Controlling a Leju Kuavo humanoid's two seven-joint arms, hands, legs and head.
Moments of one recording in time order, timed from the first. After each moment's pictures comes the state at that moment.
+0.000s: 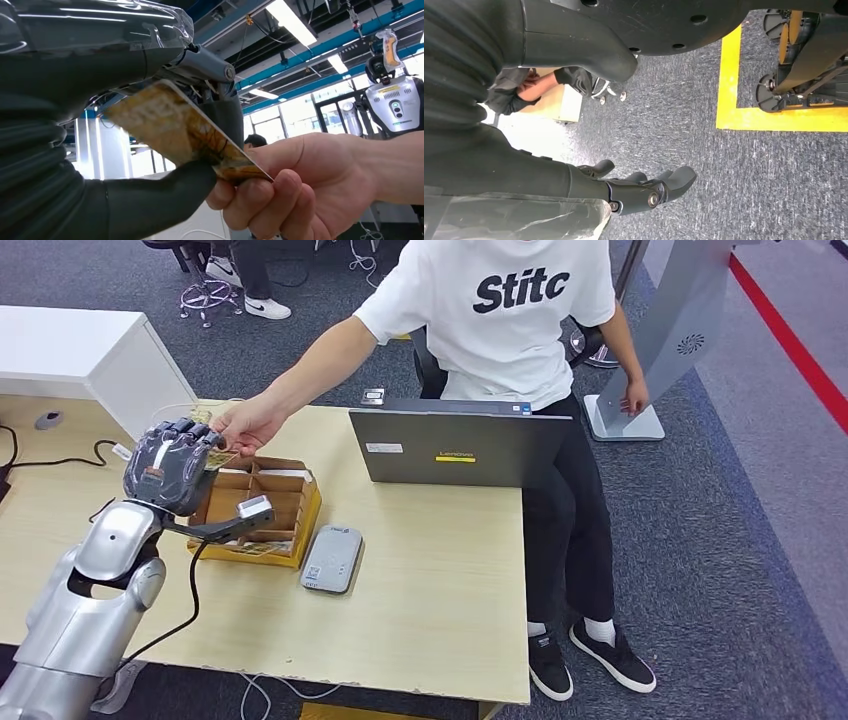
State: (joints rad) left arm -0.38 0.40 -0.12 -1.35 -1.32 0.13 -0.09; right arm -0.03 0.08 -0.14 -0.18 0.15 -0.12 0.18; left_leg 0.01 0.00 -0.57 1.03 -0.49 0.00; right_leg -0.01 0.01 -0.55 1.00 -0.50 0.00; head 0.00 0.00
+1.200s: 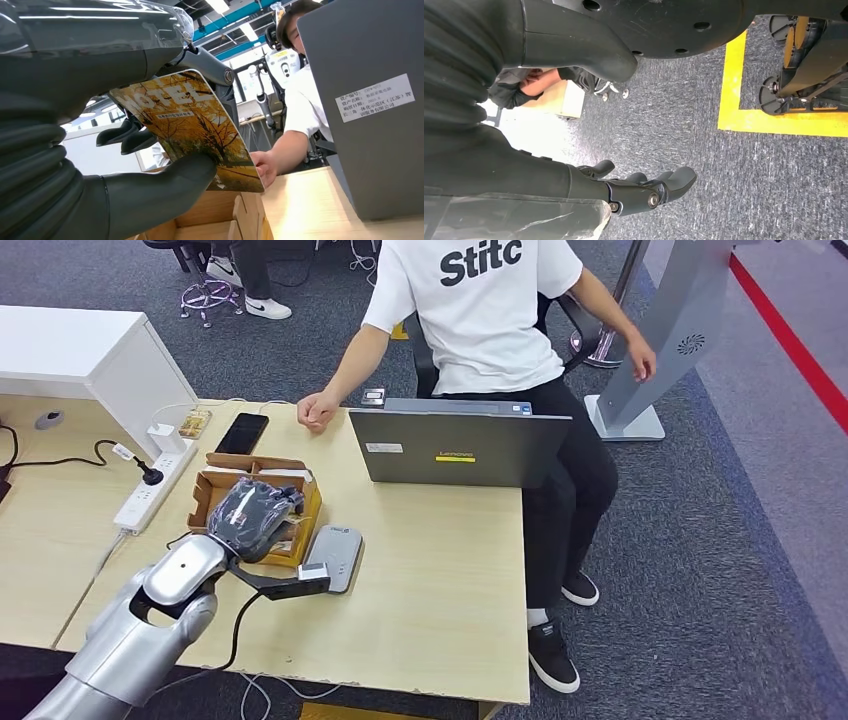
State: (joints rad) left arm -0.35 0.37 -0.36 -1.34 -1.23 0.03 -0.17; right arm -0.03 0.08 -0.13 -0.18 0.17 -0.10 0.19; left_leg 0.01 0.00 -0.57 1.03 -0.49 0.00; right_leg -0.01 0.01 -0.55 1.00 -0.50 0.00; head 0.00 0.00
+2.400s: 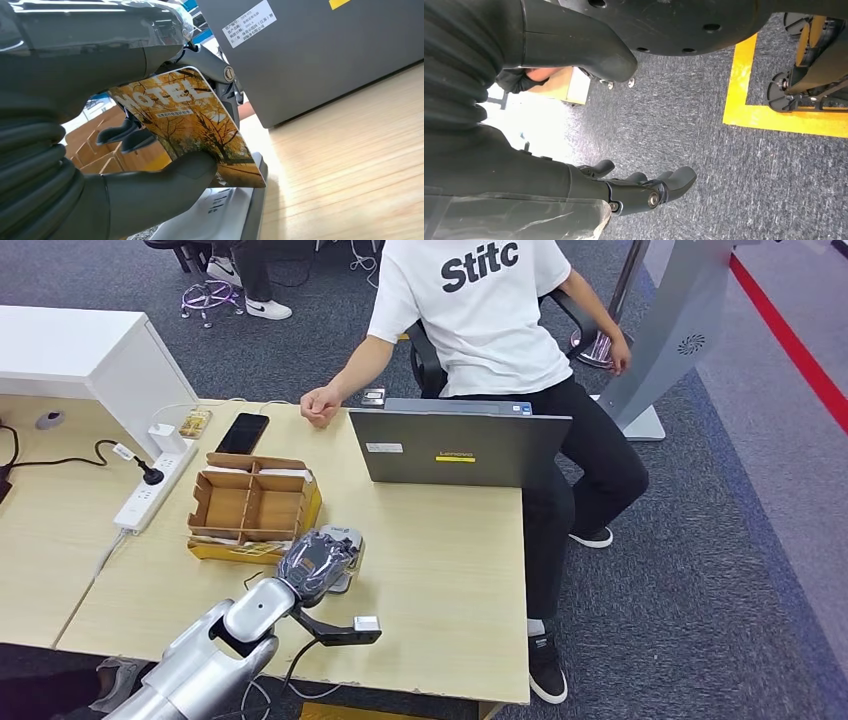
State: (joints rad) left arm -0.36 0.21 -0.55 -1.05 -1.39 0.12 -0.09; right arm -0.04 0.08 -0.13 -0.18 0.23 -0.09 0.20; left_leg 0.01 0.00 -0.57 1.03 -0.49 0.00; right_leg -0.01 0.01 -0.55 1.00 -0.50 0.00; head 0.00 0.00
